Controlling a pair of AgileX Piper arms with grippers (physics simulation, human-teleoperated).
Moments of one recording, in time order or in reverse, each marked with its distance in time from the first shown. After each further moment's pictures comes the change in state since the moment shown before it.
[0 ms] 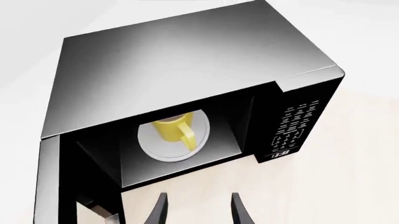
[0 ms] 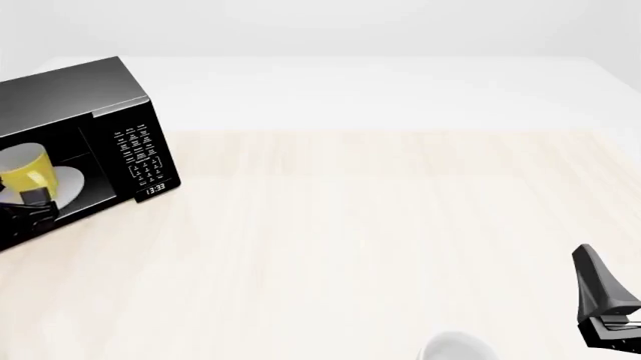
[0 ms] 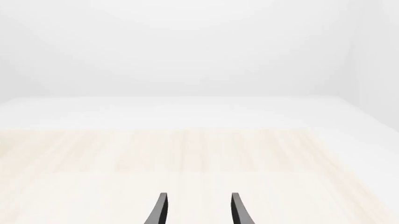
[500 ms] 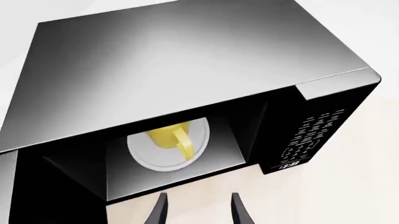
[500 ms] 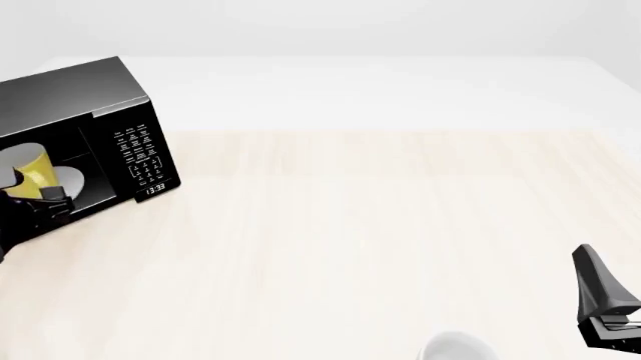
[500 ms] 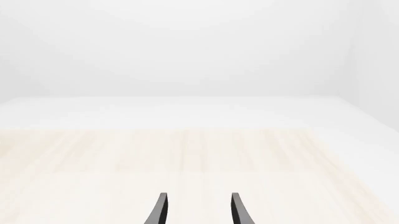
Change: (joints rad) left arm -0.001 0.264 -0.081 -0.148 -0.032; right arm 0.000 0.000 0.000 0.000 0.000
